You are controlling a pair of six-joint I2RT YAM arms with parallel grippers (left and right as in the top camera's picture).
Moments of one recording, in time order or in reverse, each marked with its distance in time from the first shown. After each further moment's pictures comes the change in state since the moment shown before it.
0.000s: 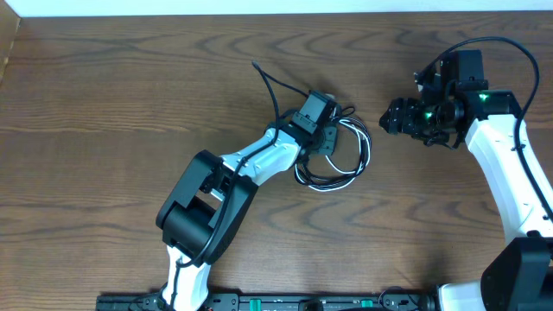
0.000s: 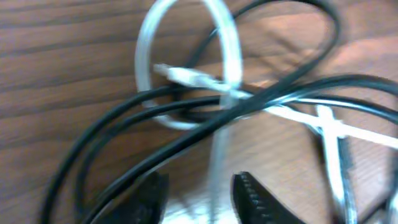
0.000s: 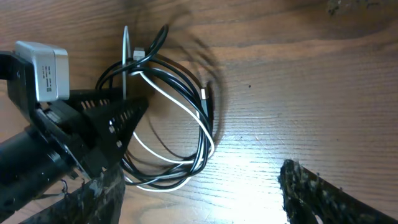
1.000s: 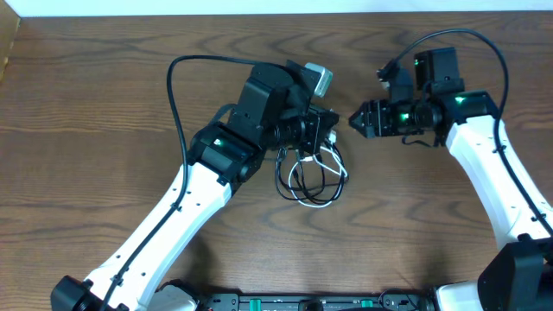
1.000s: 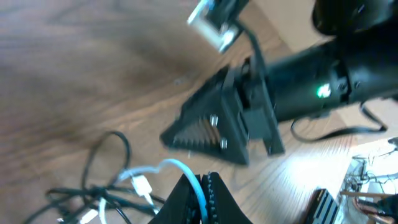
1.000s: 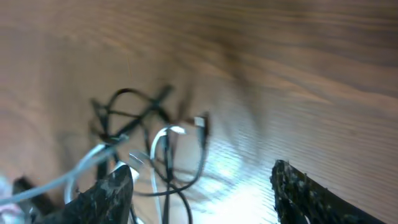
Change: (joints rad) left arm 0.066 -0.620 -0.001 -0.234 0.342 0.063; right arm 0.120 0.000 0.000 0.099 -0.194 -0.165
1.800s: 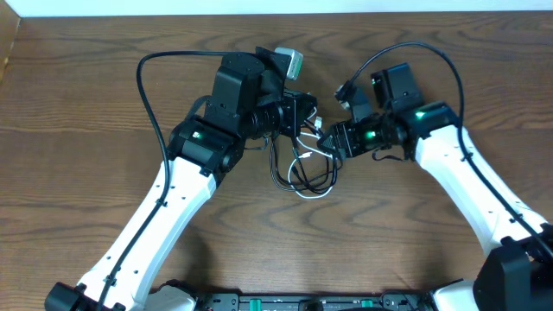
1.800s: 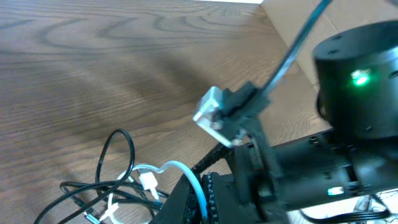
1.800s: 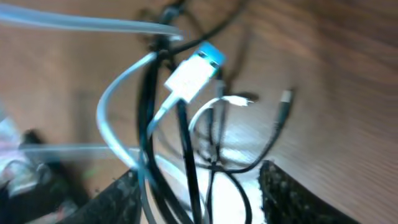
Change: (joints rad) left arm 0.113 -0.011 0.000 -0.002 0.004 -0.037; right arm 0.177 0.006 -0.085 0.086 -0.006 0.017
